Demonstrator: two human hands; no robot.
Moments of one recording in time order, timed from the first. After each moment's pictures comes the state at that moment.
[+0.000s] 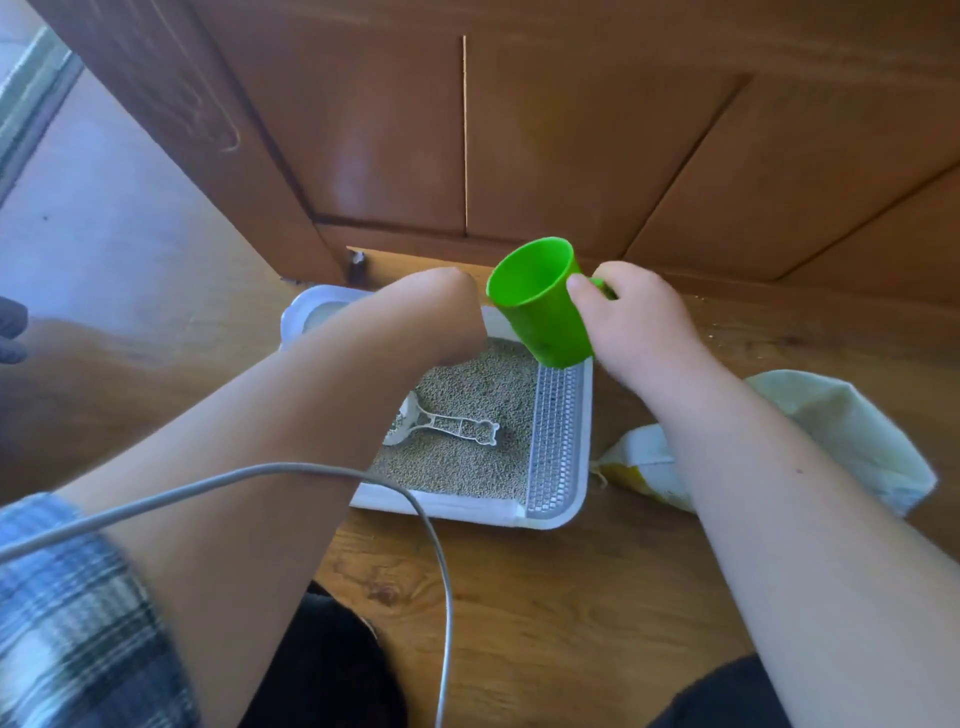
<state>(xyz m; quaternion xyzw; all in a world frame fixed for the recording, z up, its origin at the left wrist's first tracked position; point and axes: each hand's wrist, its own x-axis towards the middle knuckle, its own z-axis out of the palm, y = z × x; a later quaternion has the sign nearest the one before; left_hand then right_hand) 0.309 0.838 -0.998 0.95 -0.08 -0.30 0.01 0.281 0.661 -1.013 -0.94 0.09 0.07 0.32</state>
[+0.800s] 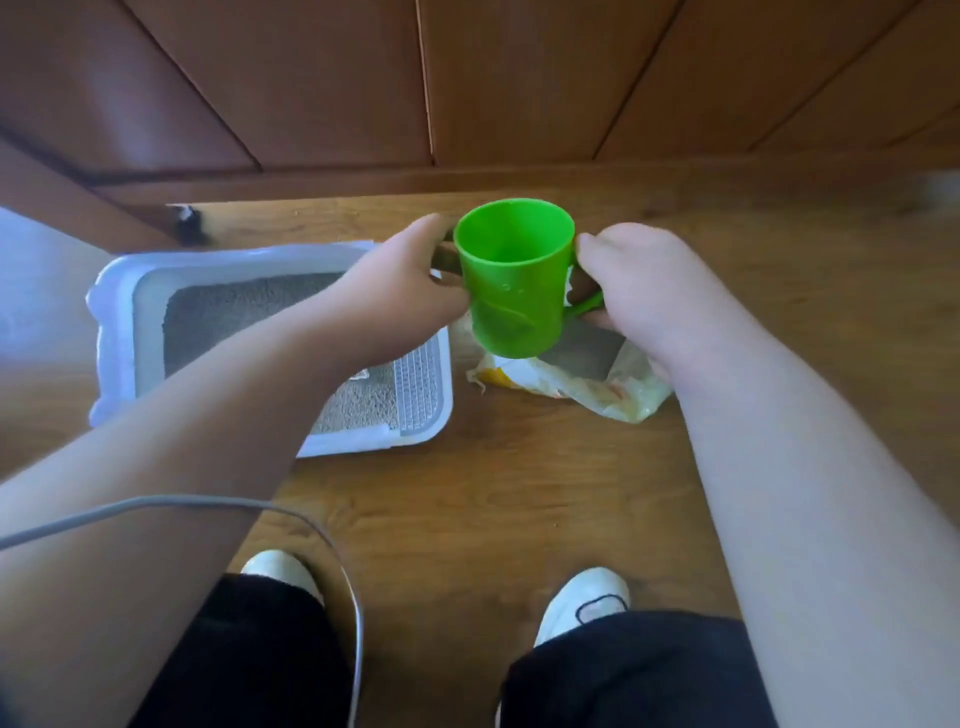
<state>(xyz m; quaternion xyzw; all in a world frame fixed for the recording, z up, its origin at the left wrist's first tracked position) 0.240 0.700 -0.973 0.85 -0.07 -0.31 0.42 0.197 0.508 -0.960 -0.83 0.28 0.15 0.46</state>
